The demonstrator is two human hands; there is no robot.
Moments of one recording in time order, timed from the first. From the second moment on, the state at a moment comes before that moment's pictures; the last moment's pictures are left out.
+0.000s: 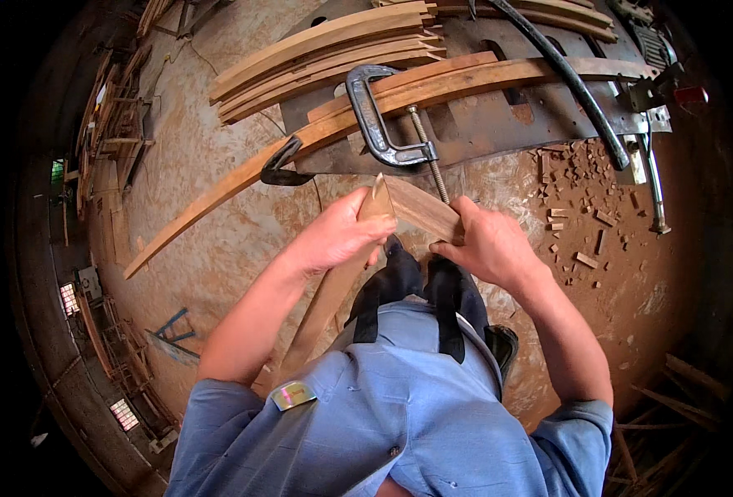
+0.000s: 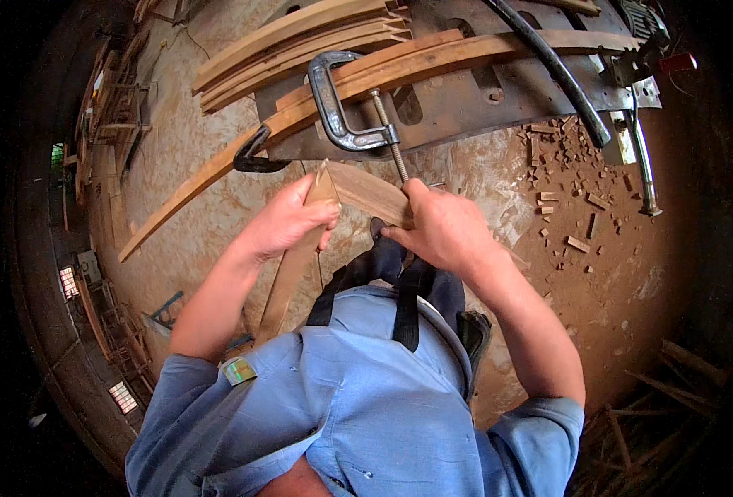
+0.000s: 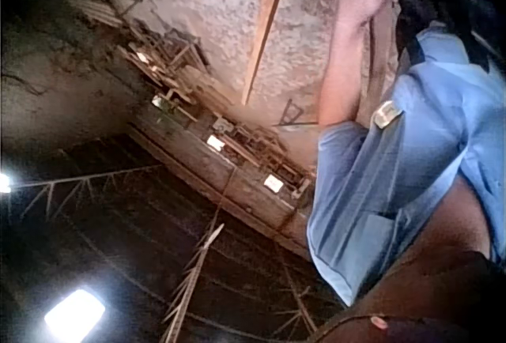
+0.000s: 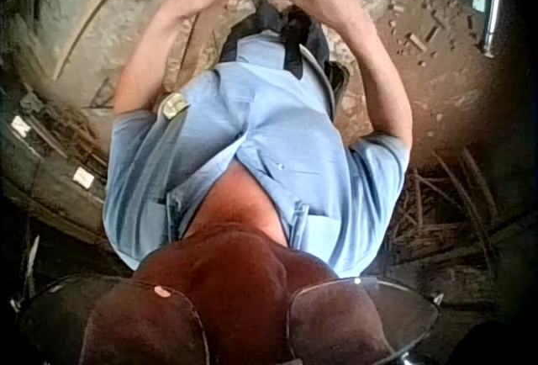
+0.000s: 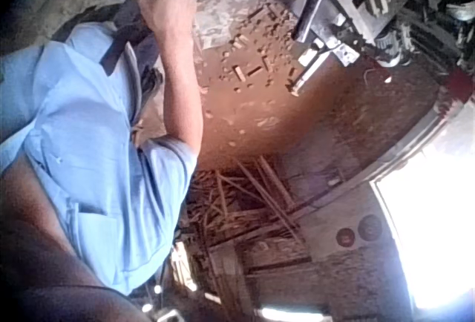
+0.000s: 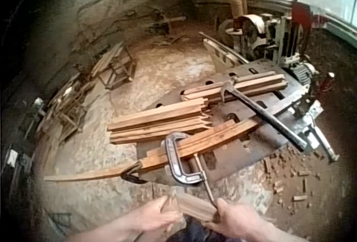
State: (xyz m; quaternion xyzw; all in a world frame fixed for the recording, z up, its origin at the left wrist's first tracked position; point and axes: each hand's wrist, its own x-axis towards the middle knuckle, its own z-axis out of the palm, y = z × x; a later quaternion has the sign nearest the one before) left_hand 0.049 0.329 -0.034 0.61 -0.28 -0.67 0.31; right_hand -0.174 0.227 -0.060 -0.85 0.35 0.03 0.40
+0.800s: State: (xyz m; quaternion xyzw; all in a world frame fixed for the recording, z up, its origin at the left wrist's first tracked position) left_hand 0.015 0.357 -0.044 0.57 -0.70 -0.26 0.34; right_hand -0.194 0.245 -0.089 -0.87 0.29 -0.33 0.22
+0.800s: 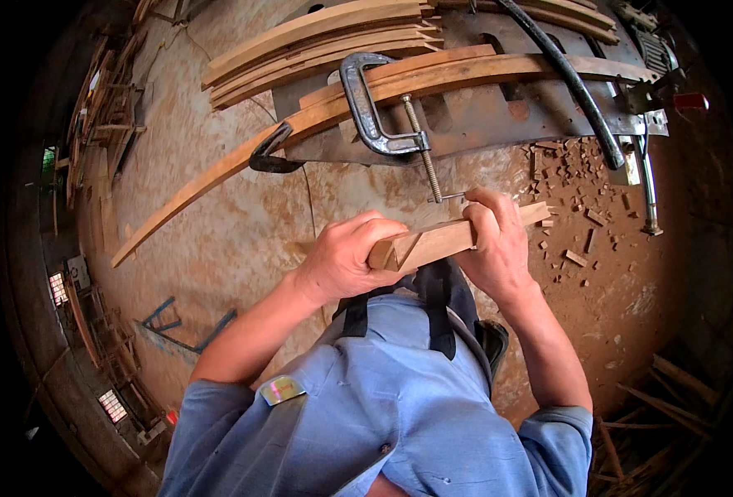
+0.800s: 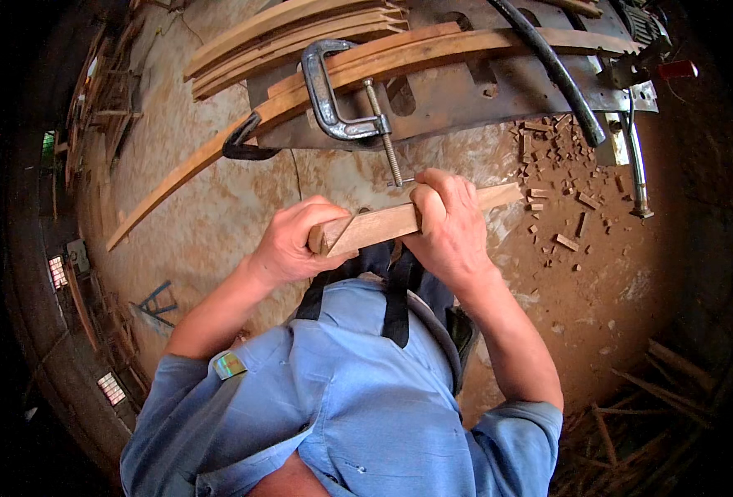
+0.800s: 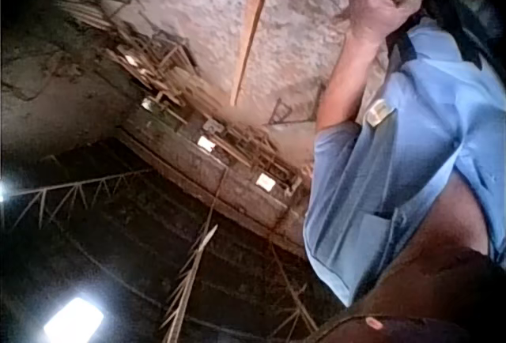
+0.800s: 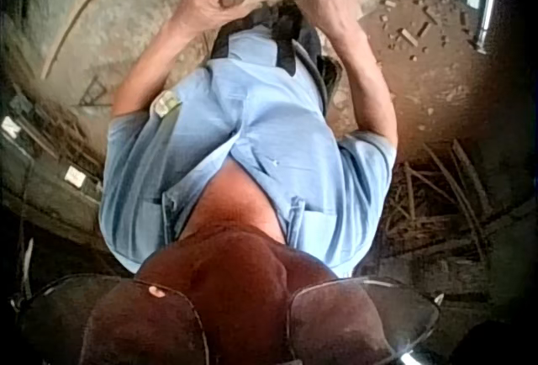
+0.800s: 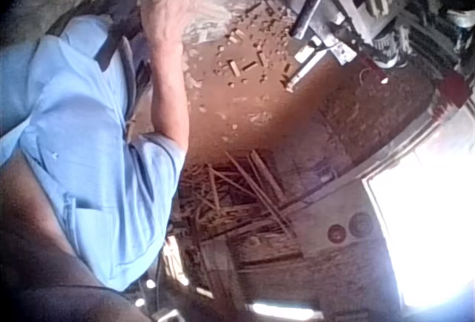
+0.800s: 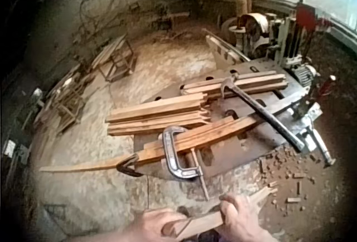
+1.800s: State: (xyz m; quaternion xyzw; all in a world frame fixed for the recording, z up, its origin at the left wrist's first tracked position) left_hand 0.049 0.359 -0.057 0.64 -0.62 -0.26 0.37; right_hand -0.197 0.223 -0.064 -0.87 0.31 -0.27 0.27
